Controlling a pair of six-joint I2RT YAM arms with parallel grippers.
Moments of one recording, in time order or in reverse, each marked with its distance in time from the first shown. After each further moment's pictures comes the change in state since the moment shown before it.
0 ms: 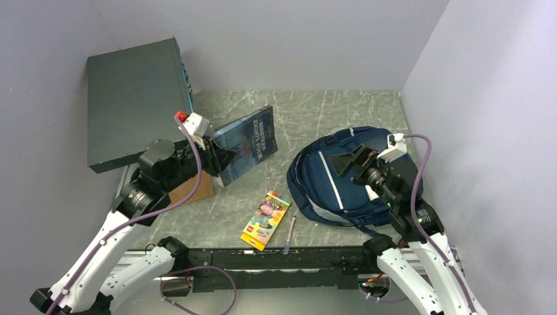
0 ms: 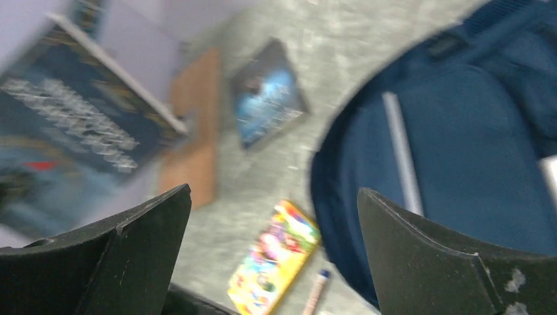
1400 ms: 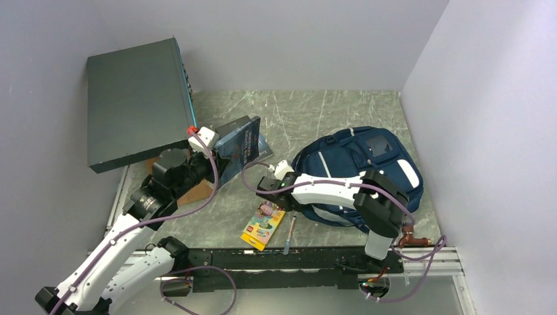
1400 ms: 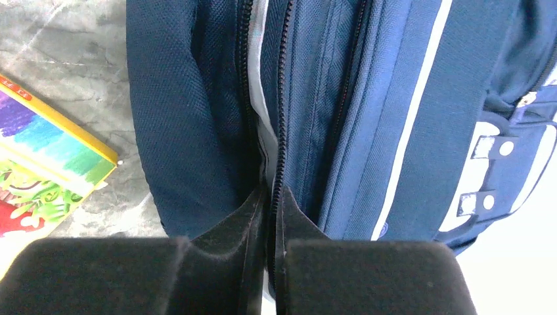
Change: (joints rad) left arm 0.002 -0.073 -0.182 0.005 -0.211 0.253; right arm 0.710 1.185 0.329 -0.525 0.830 -0.203
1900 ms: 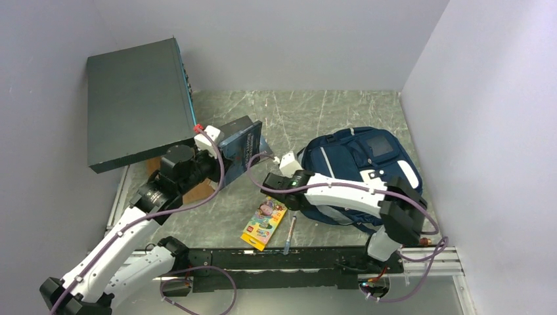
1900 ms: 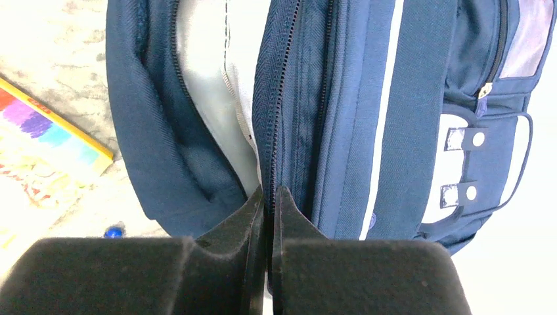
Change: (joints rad) left arm 0.006 0.056 -0.010 0.001 0.007 -0.016; right arm 0.026 -0.116 0.010 -0.048 0.084 0.060
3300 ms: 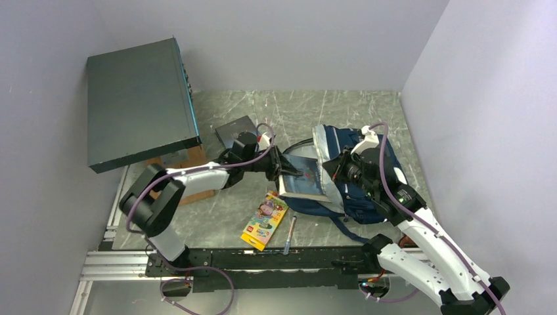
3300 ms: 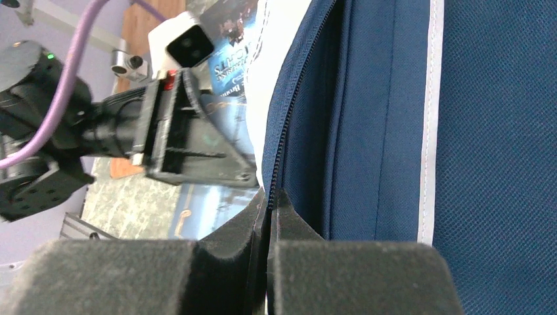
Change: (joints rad) left arm -0.109 0.839 0.031 0.713 0.657 -1.258; right arm -0.539 -0.882 -0.303 0.494 -0.747 0.026
